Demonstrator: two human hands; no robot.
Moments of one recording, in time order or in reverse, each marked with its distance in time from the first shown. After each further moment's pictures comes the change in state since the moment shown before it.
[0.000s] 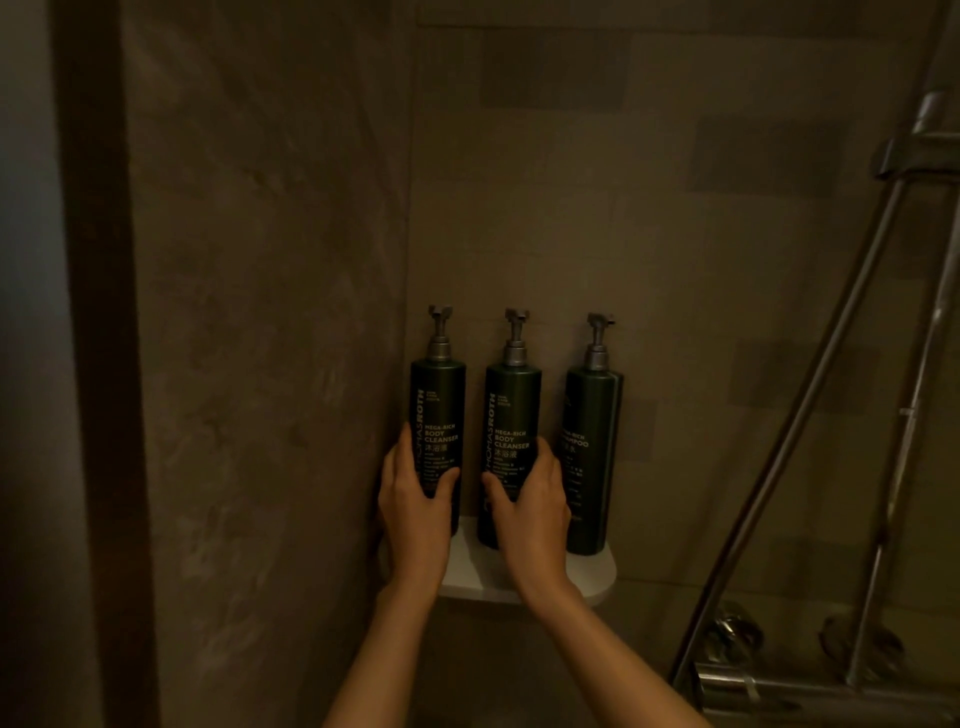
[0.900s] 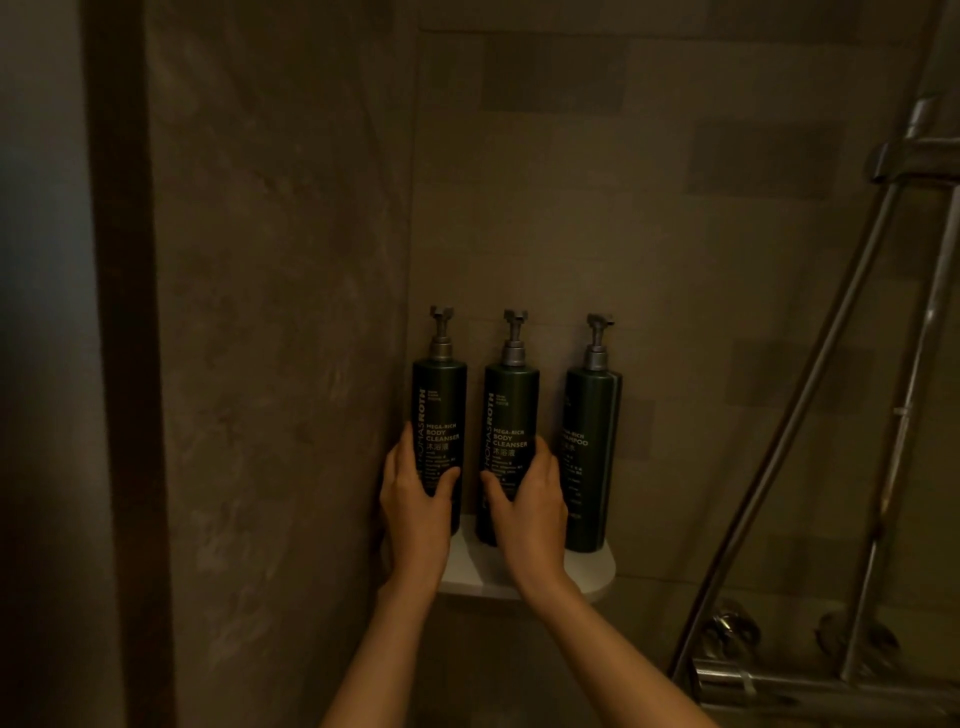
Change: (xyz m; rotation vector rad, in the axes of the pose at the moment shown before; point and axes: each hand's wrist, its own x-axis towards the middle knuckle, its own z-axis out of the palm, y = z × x) left_hand 0.000 0.002 -0.003 -0.010 -0.023 -0.013; right_hand -0.001 0.000 0.002 -0.037 0.008 -0.005
